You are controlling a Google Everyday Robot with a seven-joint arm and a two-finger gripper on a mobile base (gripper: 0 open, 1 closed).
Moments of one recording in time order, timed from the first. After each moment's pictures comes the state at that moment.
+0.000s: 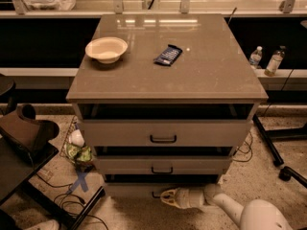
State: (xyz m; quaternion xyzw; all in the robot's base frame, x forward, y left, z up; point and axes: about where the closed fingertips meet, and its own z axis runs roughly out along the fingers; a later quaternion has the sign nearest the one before) arm 0.540 -0.066 0.150 -0.64 0.55 0.24 0.48
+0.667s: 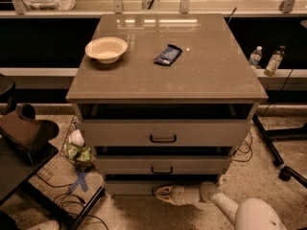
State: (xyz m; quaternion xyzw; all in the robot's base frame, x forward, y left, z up) arm 0.554 -0.041 0.158 -0.63 0.54 0.24 0.50
